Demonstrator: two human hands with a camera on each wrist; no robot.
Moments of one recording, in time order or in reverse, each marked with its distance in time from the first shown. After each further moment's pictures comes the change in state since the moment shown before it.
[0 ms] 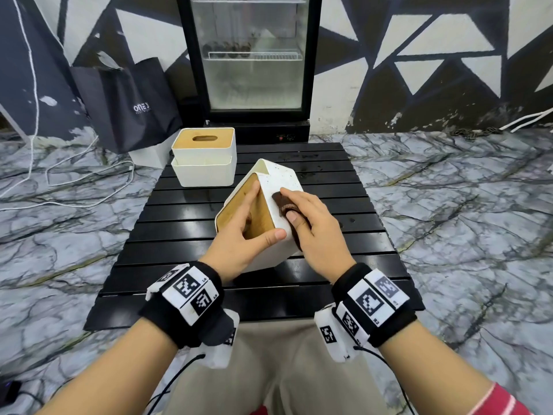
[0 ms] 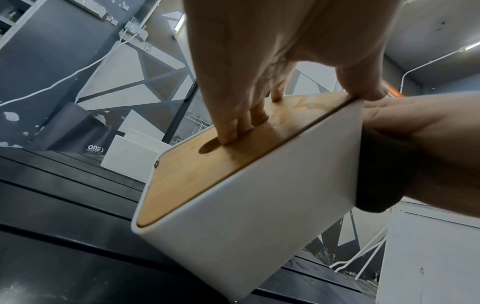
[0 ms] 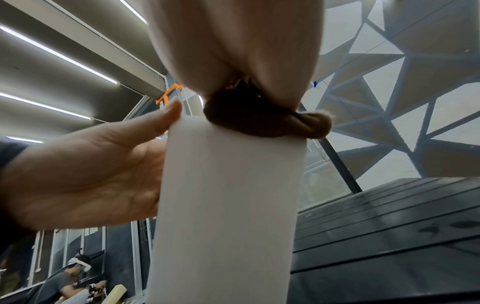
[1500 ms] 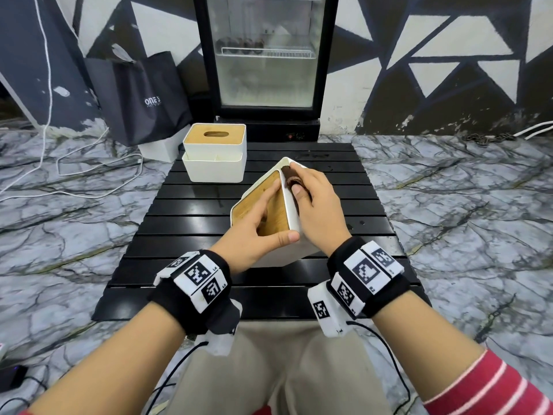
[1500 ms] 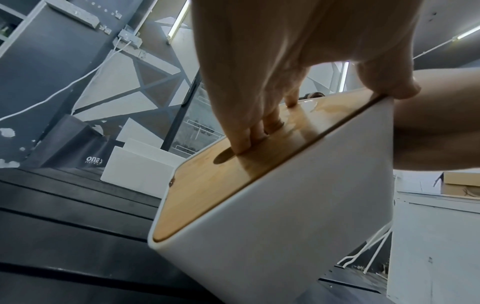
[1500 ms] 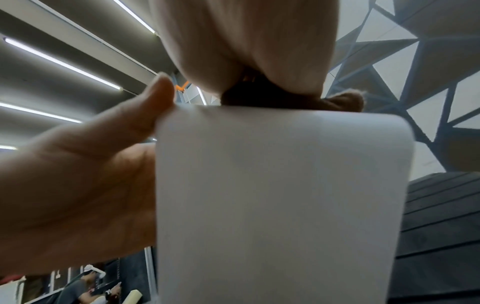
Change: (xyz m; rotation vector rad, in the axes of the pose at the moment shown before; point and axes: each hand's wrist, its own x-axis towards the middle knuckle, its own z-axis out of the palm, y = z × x) left_hand 0.003 0.009 -0.005 0.068 -0.116 0.029; right_hand 0.040 -0.013 0.010 -0.059 0.072 0.022
